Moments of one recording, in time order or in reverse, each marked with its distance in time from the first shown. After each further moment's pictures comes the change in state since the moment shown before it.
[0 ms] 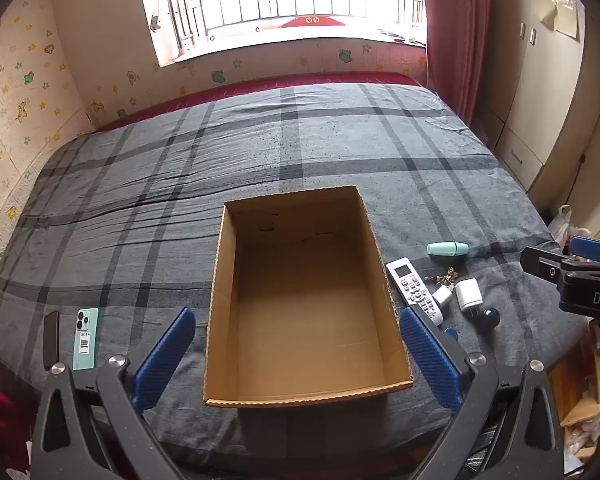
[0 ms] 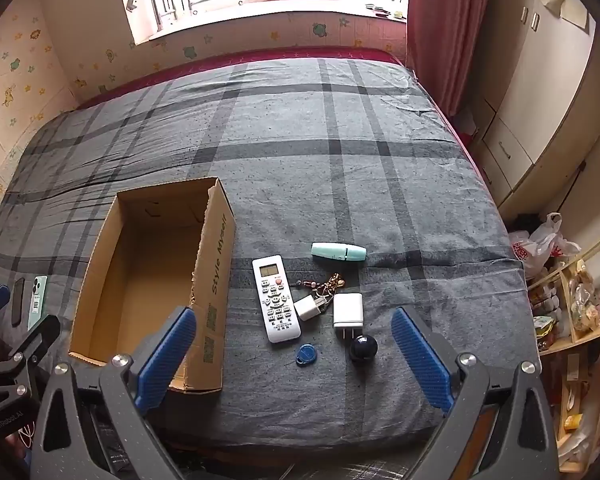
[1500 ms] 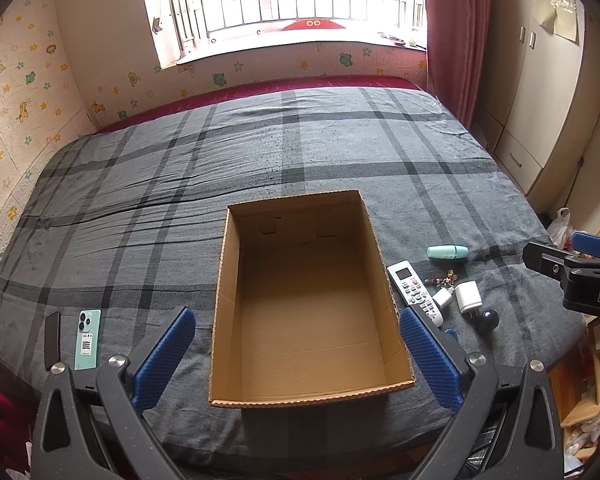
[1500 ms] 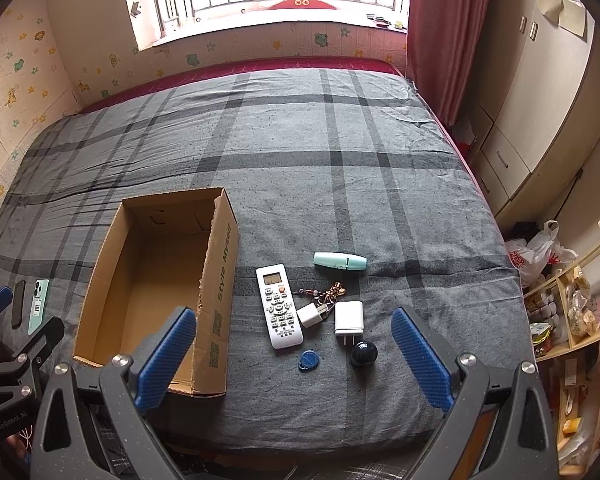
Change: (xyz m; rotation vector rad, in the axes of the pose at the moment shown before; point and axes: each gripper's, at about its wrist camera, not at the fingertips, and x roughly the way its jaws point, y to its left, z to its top) left arm -0.005 0.004 0.002 -0.012 -0.014 -0.013; right arm -0.012 0.006 0.000 -0.009 -0.032 -0.011
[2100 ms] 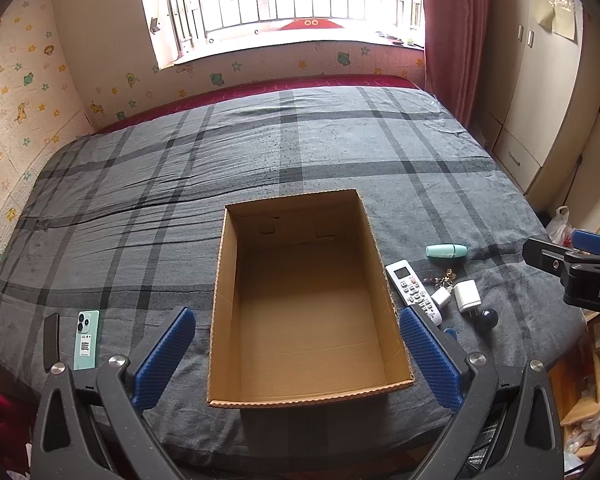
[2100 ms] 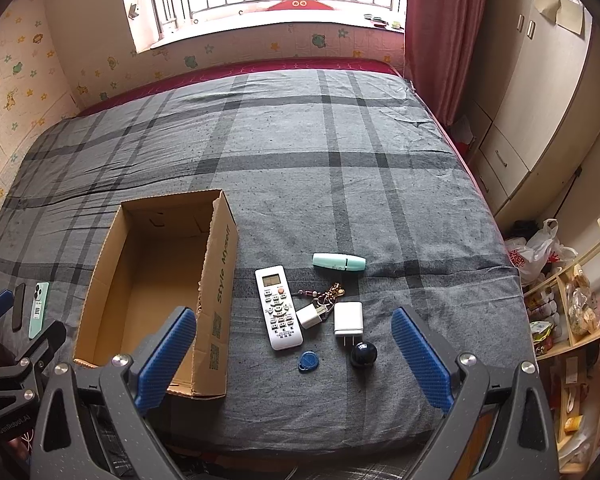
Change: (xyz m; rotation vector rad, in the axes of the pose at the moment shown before) left arm 0.001 -0.001 -0.001 0.002 -0.001 -0.004; right arm 0.001 -0.001 0.001 0.008 -0.001 -0.001
